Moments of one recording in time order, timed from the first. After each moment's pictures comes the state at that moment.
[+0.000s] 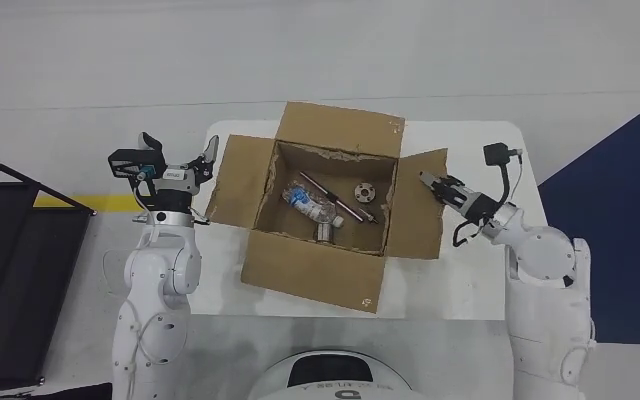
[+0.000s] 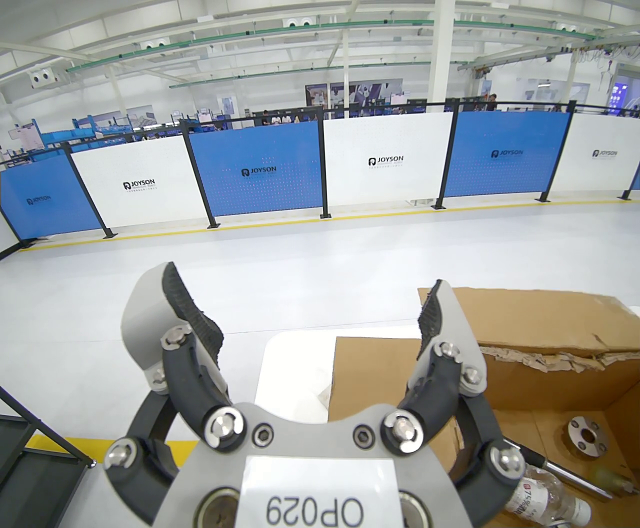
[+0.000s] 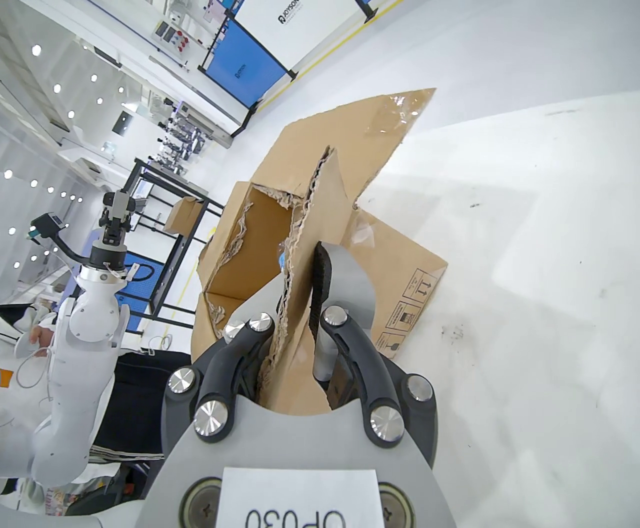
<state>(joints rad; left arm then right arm) 1.60 -1.41 -1.58 -1.92 1.45 0.02 0.05 -1.50 -1.34 1.78 -1.85 -0.40 -0.30 0.94</state>
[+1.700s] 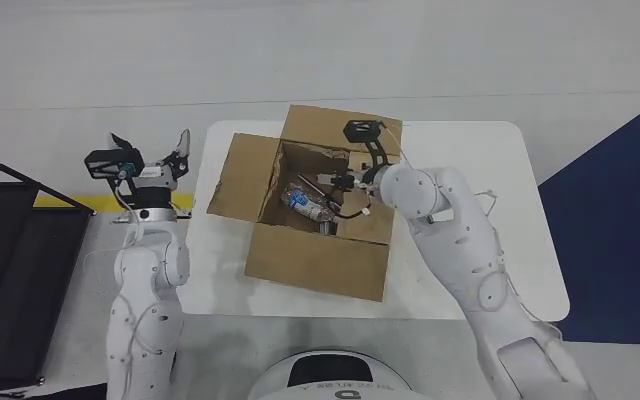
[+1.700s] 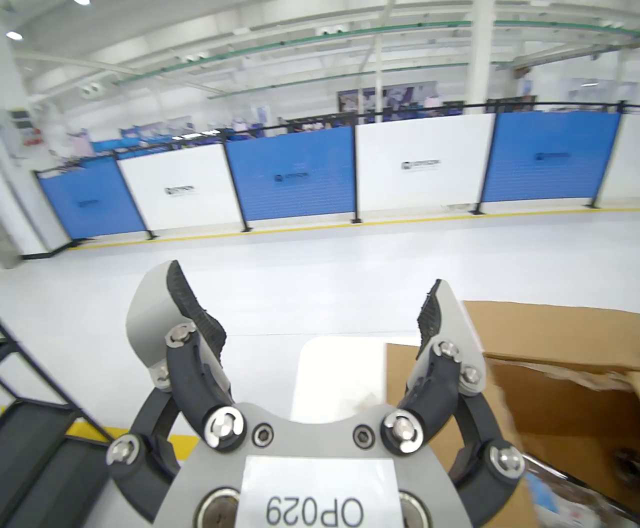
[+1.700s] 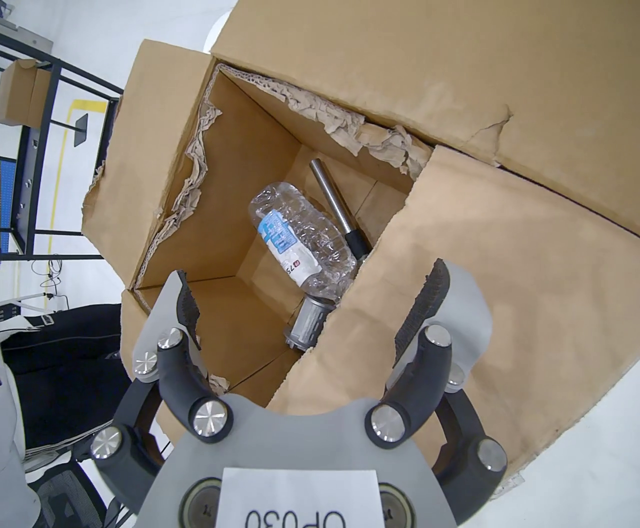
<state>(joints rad) 1.56 -1.41 -1.66 -1.81 1.51 0.14 0.11 -1.06 -1.34 1.12 -1.64 -0.81 0.22 1.06</state>
